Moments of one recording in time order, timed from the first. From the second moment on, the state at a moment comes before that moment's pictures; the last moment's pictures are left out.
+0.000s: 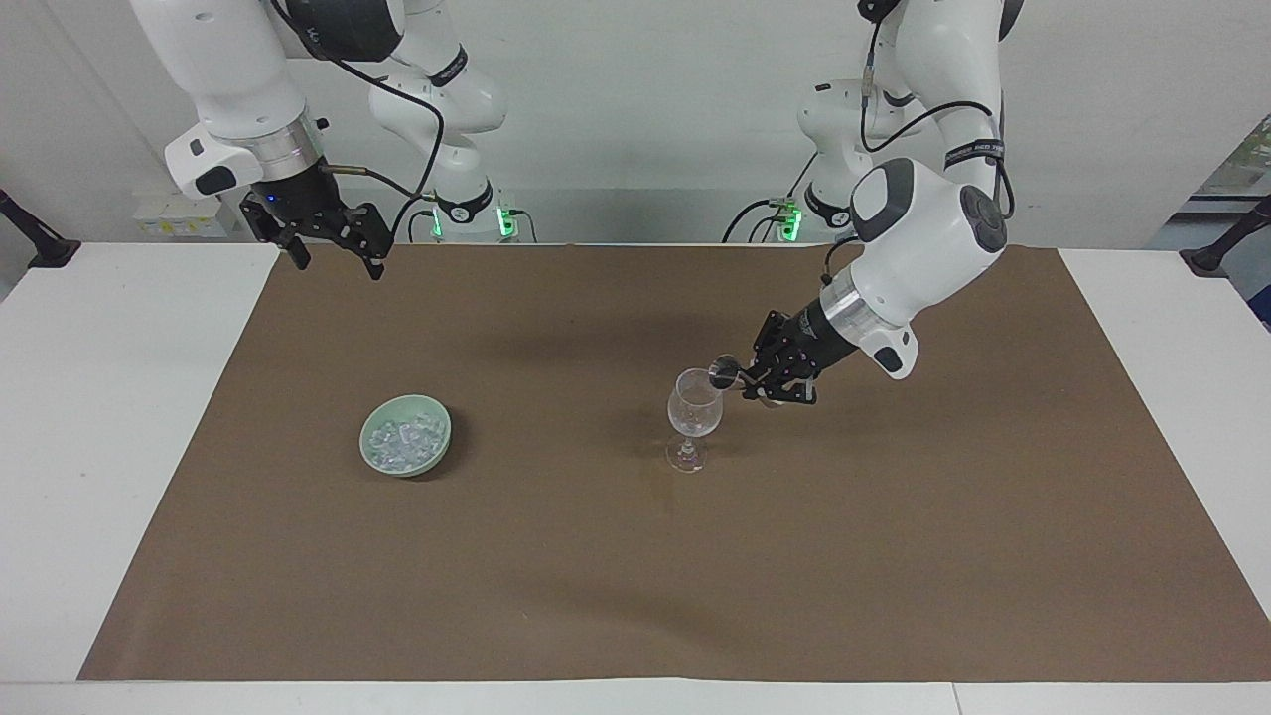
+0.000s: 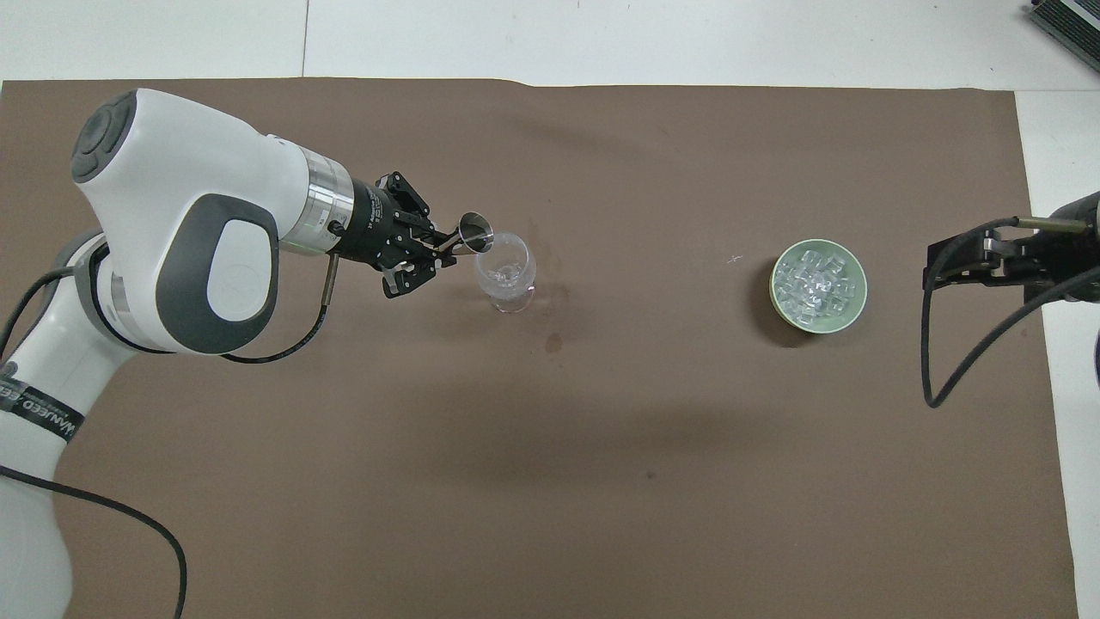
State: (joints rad) left arm -0.01 0.28 -0.40 -1.67 -0.44 2.07 -1.84; right arm 0.01 0.01 0.02 -1.54 -0.02 1.53 0.20
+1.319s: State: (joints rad) left arm -0.01 0.28 -0.47 -1.66 -0.20 2.07 -1.95; right arm 0.01 0.01 0.02 -1.55 -0.02 1.53 0.20
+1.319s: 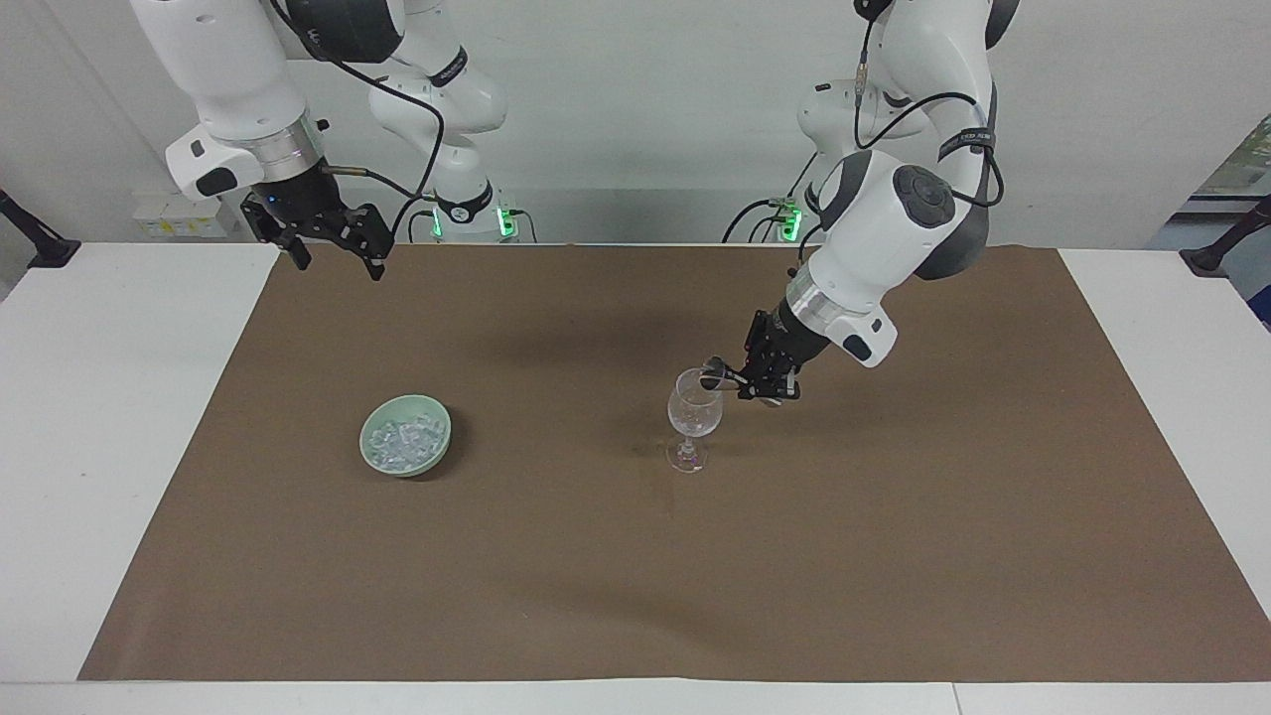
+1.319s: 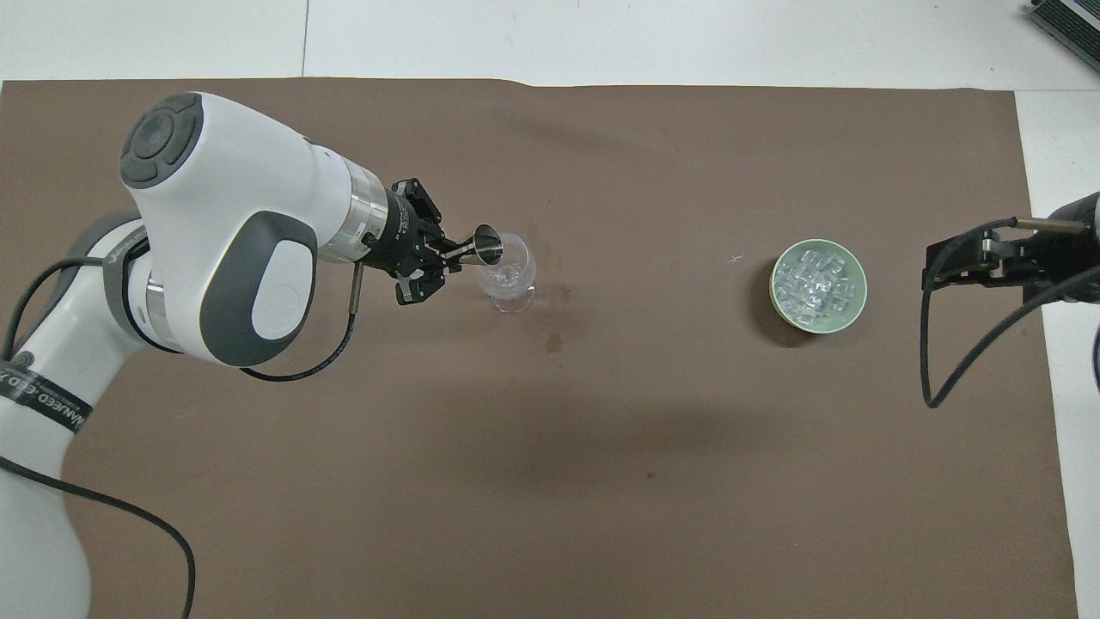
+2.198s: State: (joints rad) left arm -0.01 0.28 -0.49 -1.64 -0.11 2.02 -2.02; right arm 0.01 0.01 0.02 -1.55 -0.02 1.53 0.20
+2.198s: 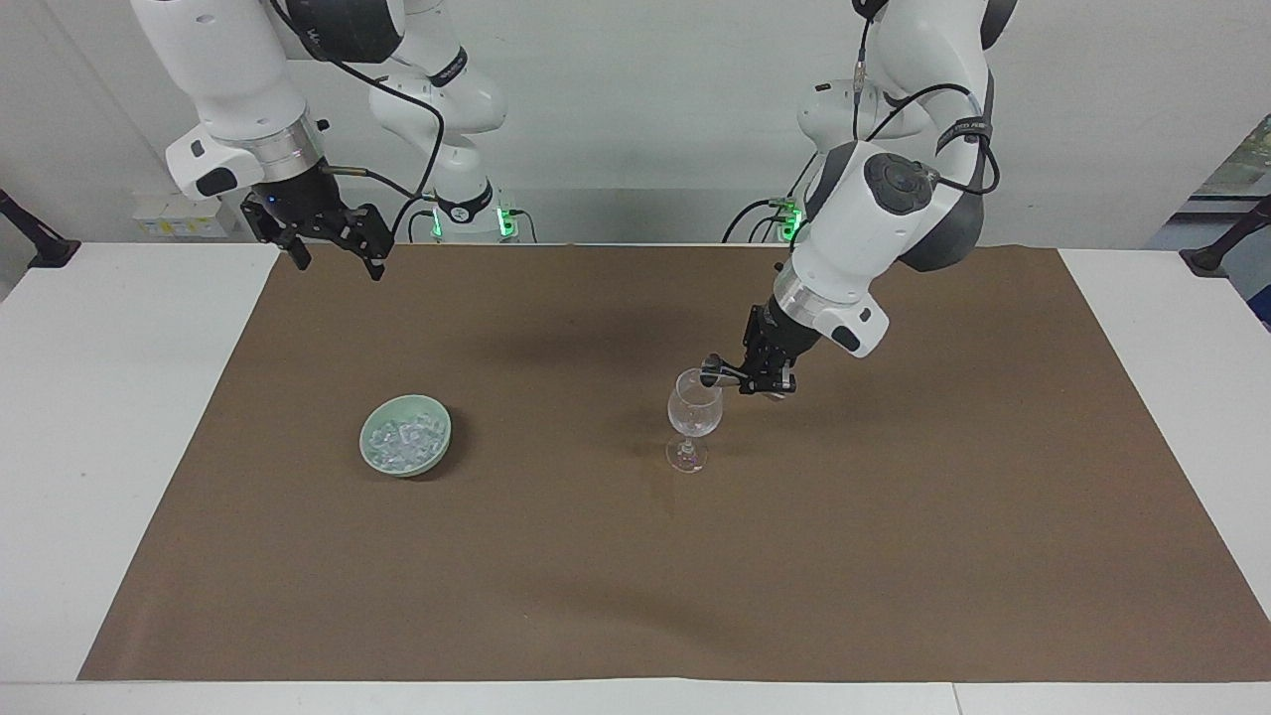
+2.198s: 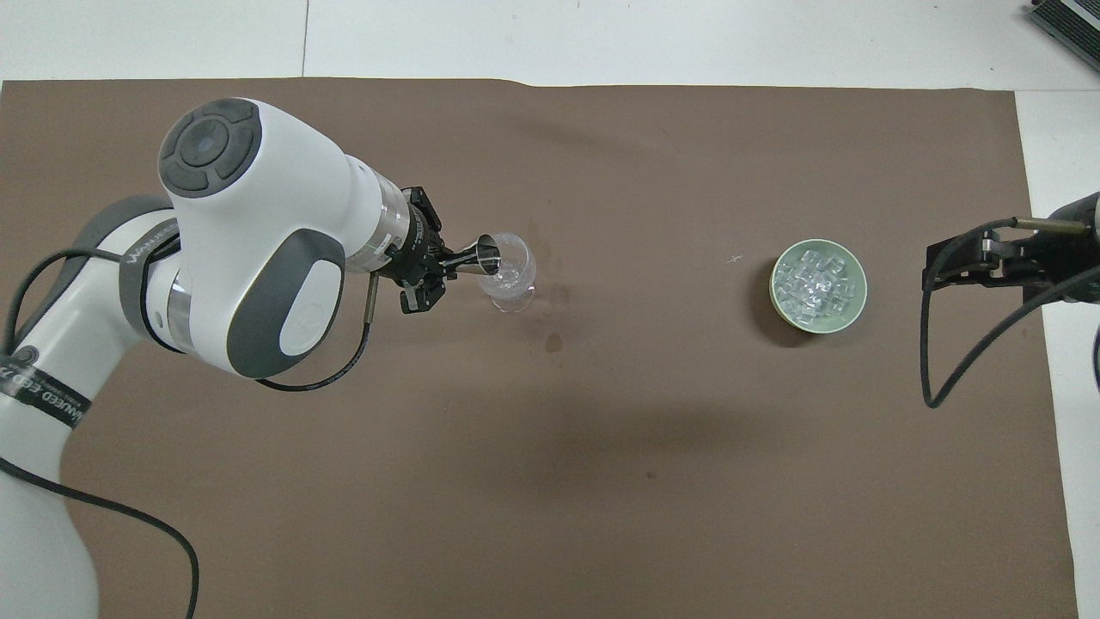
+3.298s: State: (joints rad) left arm -0.01 0.29 -0.55 -1.60 0.04 1.95 -2.12; right arm 0.00 0.01 0.02 -1.55 -0.02 1.53 0.20
